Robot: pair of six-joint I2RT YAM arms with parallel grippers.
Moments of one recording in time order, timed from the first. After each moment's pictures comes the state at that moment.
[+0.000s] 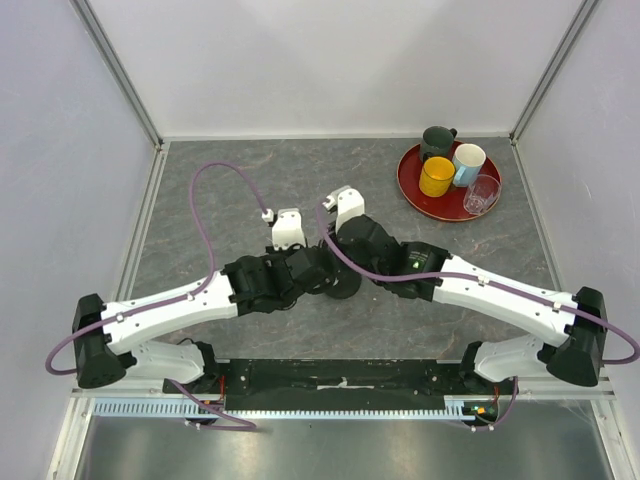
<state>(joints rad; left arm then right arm) -1.16 1.25 1.07 -0.76 -0.81 -0.96 1.09 1.32 1.19 -0.46 0.41 0.33</state>
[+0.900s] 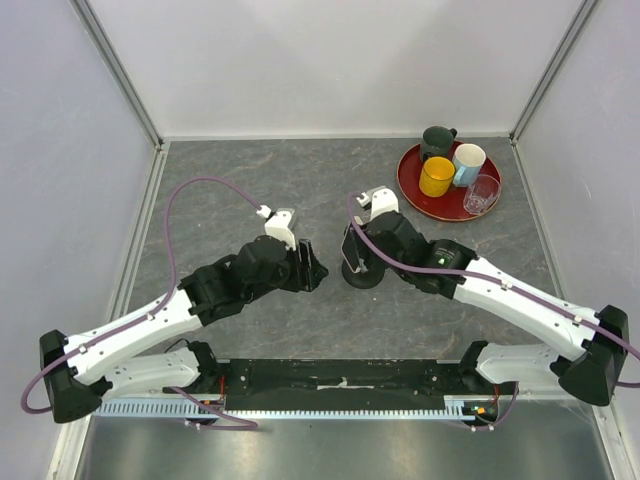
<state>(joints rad) -1.01 0.97 0.88 -0.47 -0.27 -0.70 0.93 1.22 1.09 -0.58 0.44 0.34</state>
